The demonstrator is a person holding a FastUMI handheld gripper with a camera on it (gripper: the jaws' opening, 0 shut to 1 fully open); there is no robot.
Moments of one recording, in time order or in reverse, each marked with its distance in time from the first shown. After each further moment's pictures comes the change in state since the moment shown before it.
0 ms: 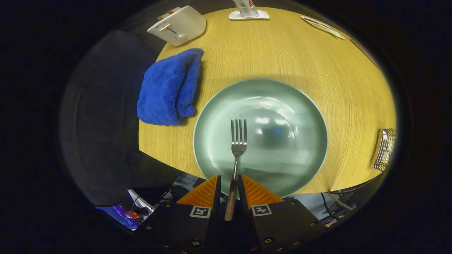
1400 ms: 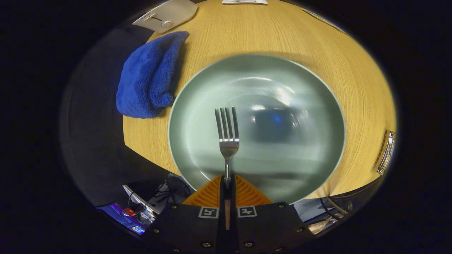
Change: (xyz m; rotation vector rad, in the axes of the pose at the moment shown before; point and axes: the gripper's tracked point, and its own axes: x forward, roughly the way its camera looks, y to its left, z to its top) arm 0.028 -0.018 -0.005 0.015 0.114 -0.023
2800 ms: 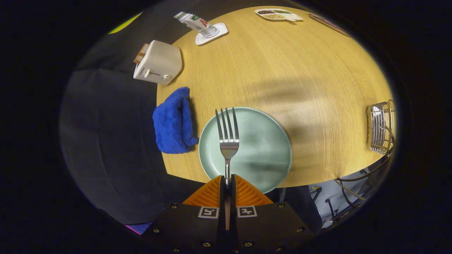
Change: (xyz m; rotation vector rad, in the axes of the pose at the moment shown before) arm -0.120 -0.018 0.031 0.271 -0.235 0.234
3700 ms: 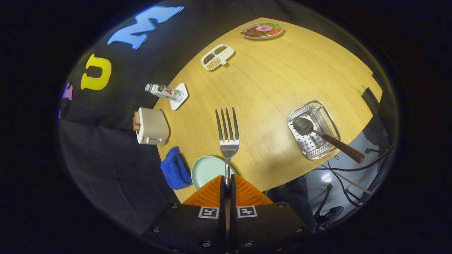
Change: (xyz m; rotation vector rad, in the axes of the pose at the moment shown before) arm -0.135 -0.107 0.034 0.294 -0.320 0.001
